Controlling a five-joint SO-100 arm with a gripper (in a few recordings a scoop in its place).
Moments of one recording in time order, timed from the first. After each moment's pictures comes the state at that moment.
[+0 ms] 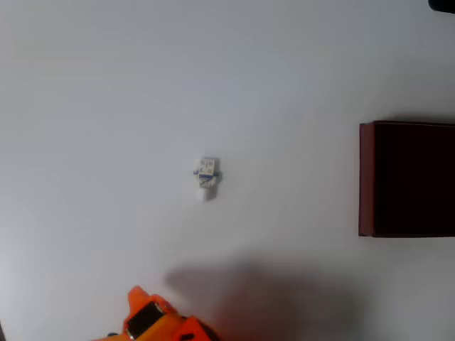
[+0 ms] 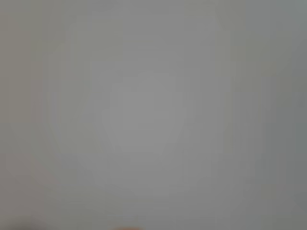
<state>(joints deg) -48.4 194.8 173.7 76.1 4.4</state>
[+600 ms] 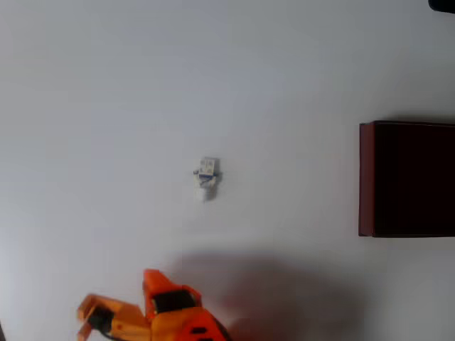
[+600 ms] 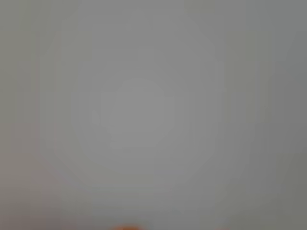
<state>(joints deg) -39.1 194.5 173.7 76.0 39.4</state>
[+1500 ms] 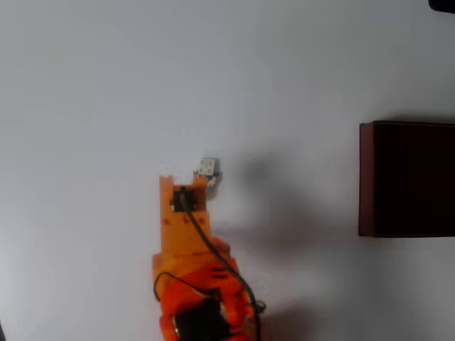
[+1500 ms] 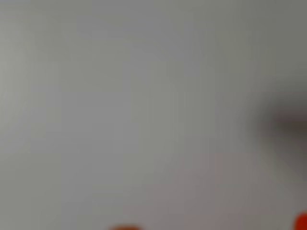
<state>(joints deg) -19.4 139.7 148.8 64.3 102.8</state>
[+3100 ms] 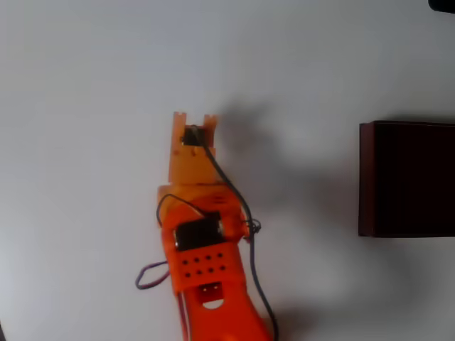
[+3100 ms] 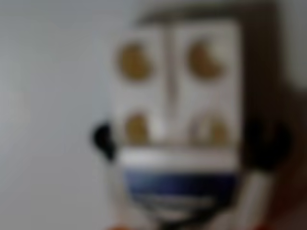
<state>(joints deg) -13.5 103.9 136.2 42.2 102.3</state>
